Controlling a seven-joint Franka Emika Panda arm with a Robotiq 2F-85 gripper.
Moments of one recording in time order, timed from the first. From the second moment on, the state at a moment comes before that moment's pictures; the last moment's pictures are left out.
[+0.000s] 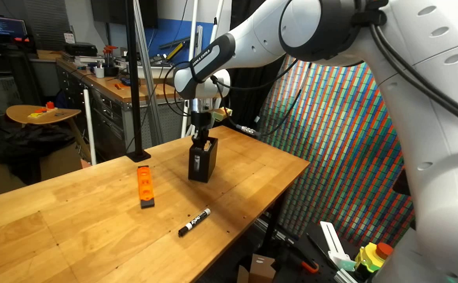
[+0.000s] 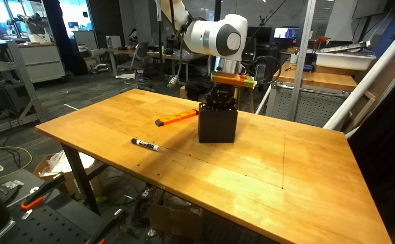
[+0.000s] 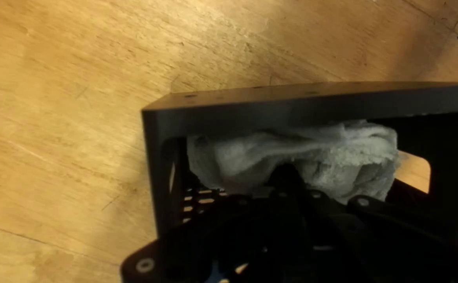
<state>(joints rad) -0.25 0.73 0.02 -1.47 -0.02 2.04 -0.71</state>
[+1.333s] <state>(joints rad) -0.26 0.78 0.01 -1.29 -0.02 1.97 -0.71</state>
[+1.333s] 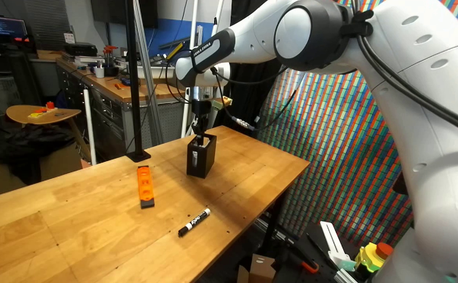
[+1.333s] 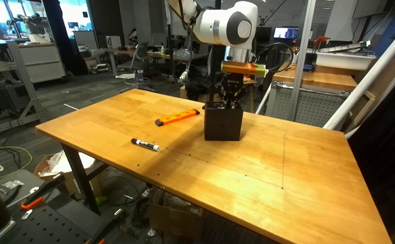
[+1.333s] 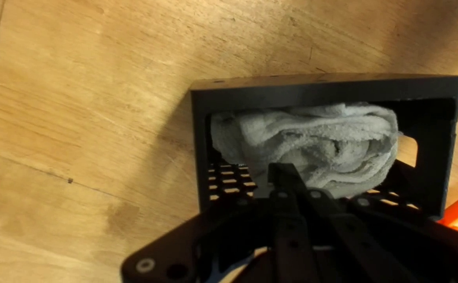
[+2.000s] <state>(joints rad) -0.26 0.69 0.01 -1.52 -0.02 2.18 -0.68</state>
